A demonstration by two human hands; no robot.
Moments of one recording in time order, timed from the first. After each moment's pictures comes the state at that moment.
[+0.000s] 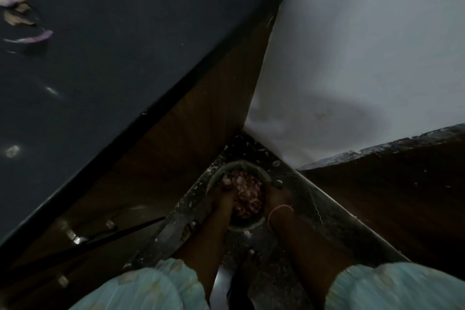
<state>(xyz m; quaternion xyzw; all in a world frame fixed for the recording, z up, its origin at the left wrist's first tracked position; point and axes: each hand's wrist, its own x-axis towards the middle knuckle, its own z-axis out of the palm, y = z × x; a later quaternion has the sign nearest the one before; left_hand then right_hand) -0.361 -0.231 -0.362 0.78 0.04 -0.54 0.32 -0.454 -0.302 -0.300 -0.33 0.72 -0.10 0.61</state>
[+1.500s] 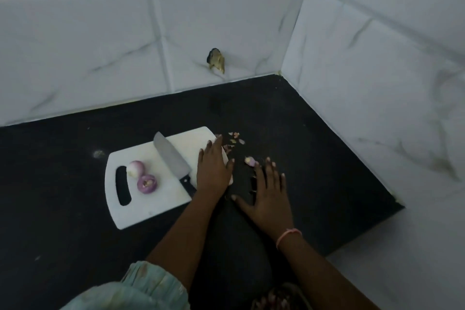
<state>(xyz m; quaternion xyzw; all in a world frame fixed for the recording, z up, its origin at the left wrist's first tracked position) 0.010 -0.150 -0.029 0.92 -0.18 -0.04 0.34 -0.127 -0.257 -0.037 -0.98 0.17 -0.08 0.12</state>
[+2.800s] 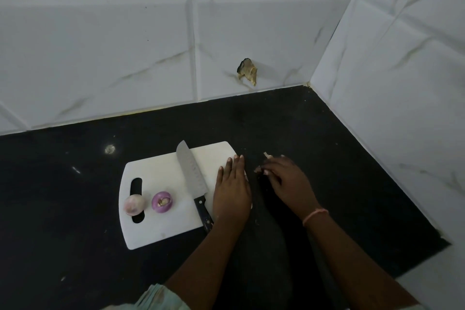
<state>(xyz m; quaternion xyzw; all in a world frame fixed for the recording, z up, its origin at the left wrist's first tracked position) 0.009 -0.121 -0.028 0.94 -0.21 -0.02 0.25 -0.028 -0.282 -0.004 -0.96 0.00 -0.16 0.20</state>
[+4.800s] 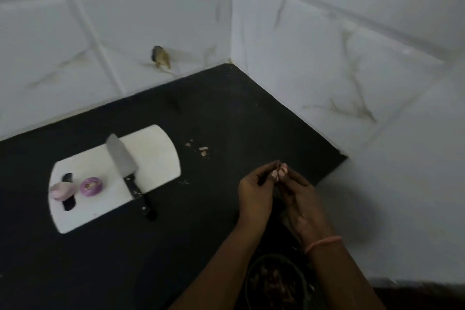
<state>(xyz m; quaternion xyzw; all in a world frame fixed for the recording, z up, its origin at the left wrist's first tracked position) -0.204 -0.226 0.044 0.62 -0.11 -0.29 0.72 -0.255 -0.297 0.057 -0.26 0.39 -0.25 0.85</state>
